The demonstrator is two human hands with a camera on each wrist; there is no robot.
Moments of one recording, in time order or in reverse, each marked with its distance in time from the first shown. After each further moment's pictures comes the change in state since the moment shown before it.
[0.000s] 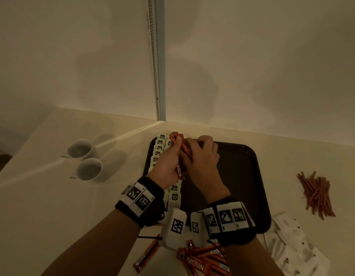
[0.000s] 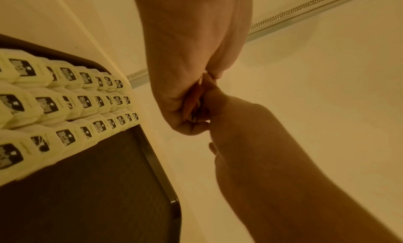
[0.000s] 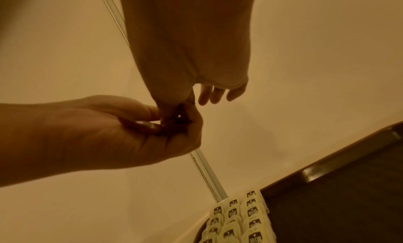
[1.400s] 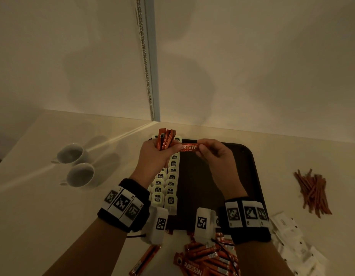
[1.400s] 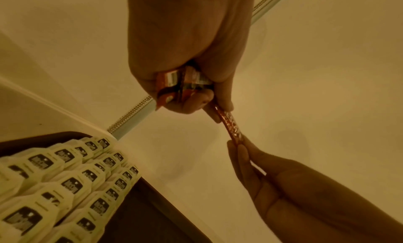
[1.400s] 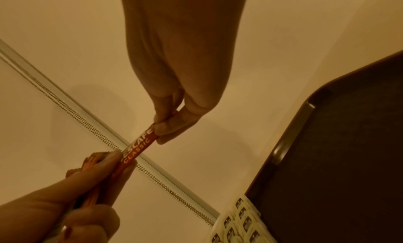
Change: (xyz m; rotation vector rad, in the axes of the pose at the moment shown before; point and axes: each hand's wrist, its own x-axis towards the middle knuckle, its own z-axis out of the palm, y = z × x) left_hand 0.000 0.022 -0.014 0.613 0.134 0.506; right_hand 0.007 0.035 -0.027 1.130 0.015 0.298
